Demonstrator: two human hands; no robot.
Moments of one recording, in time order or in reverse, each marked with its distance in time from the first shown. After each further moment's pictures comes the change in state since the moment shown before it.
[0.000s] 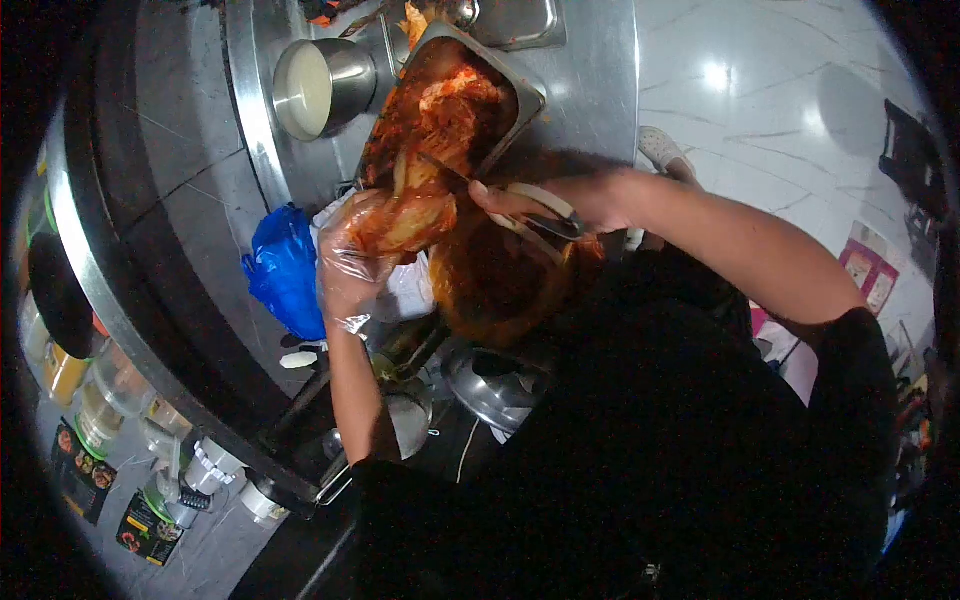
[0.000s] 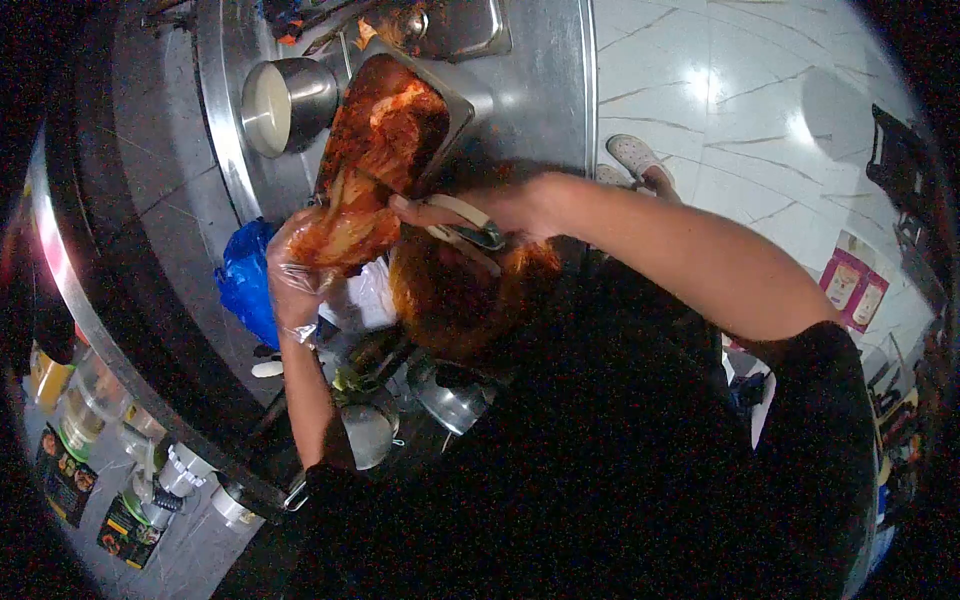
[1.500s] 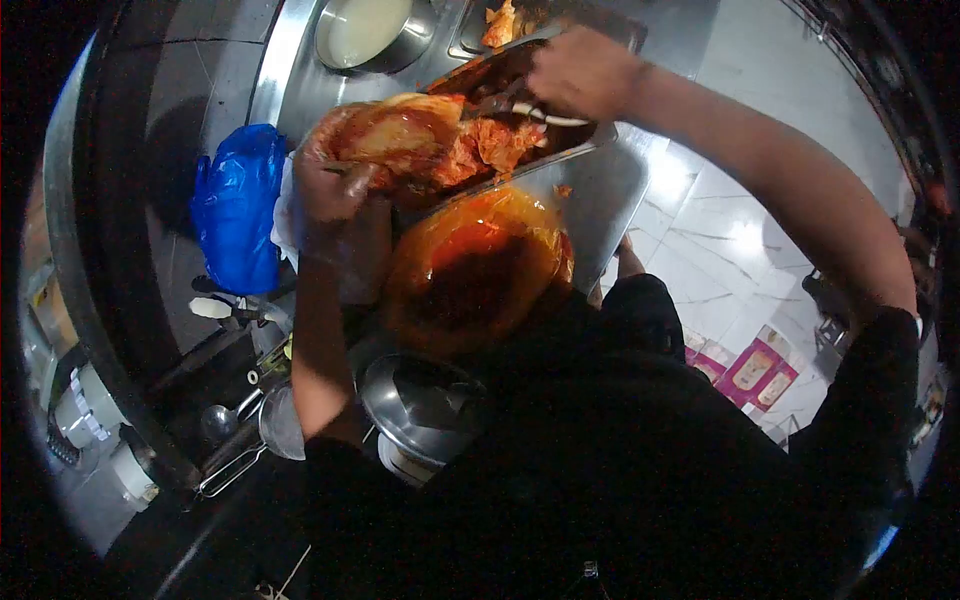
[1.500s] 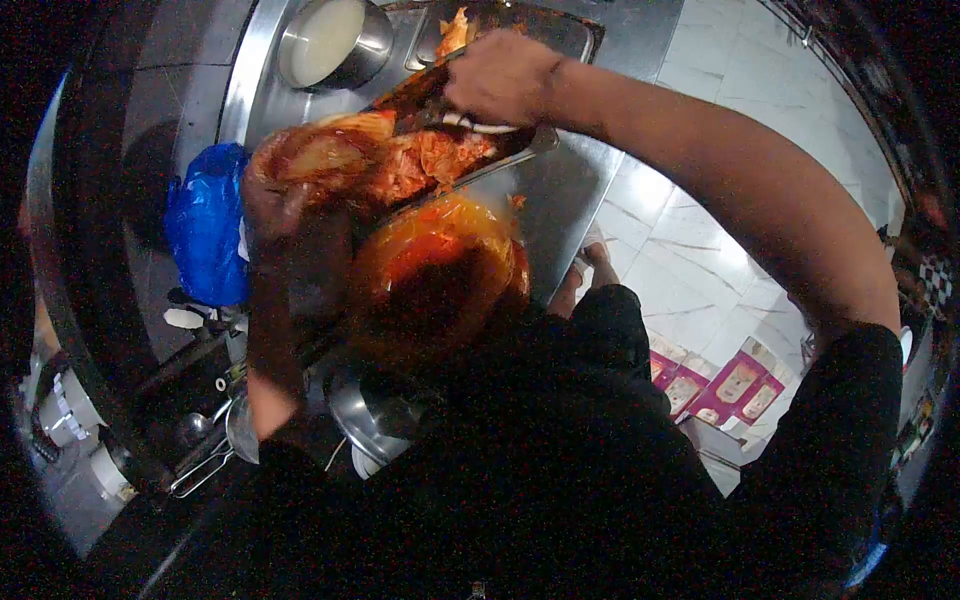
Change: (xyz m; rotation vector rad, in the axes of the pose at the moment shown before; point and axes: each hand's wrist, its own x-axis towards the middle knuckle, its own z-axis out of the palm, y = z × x) left_hand -0.011 -0.065 -0.009 -0.474 0.449 0.053; right_hand 0.045 -0.153 -0.023 -2.486 0.255 -0.487
